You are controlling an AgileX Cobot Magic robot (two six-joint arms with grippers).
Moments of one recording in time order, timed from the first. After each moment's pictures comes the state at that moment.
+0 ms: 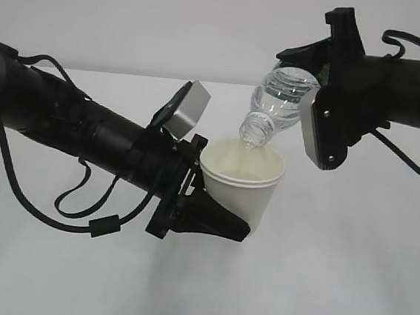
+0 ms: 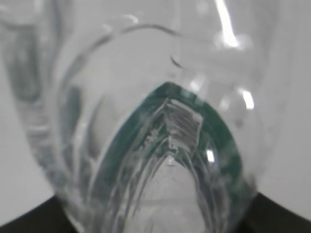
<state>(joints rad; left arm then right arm) -0.46 2.06 -1.15 1.62 -1.16 -0.92 0.26 1.60 -0.91 -0.91 -0.45 -1.02</state>
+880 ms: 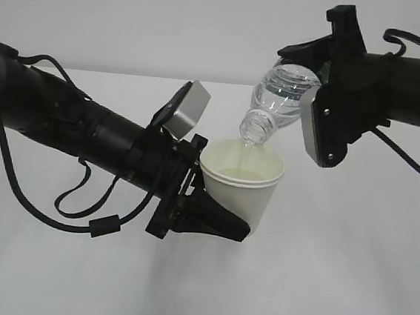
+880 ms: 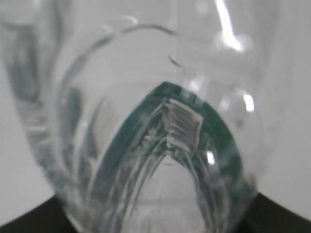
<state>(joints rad) -0.46 2.06 -1.15 1.62 -1.16 -0.92 0.26 1.60 -0.91 -0.88 -0.45 -1.05</state>
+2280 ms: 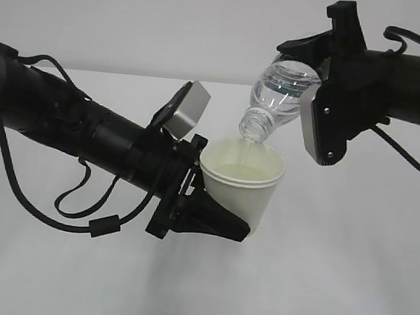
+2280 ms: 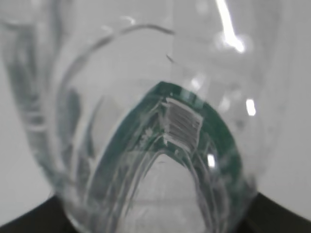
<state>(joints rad) -0.46 2.06 -1.15 1.62 -1.16 -0.92 0.26 1.60 -0.91 -0.85 -0.48 -1.10</state>
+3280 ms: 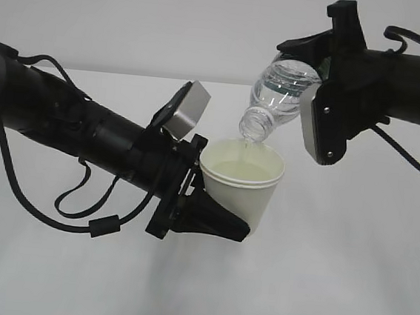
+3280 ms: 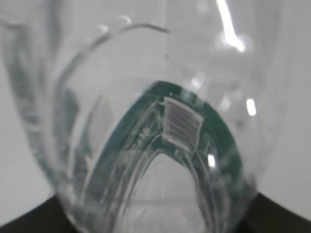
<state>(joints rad) -0.46 2.06 -1.15 1.62 -1.16 -0.91 0.26 1.60 -0.91 -0.84 -0.48 -1.10</state>
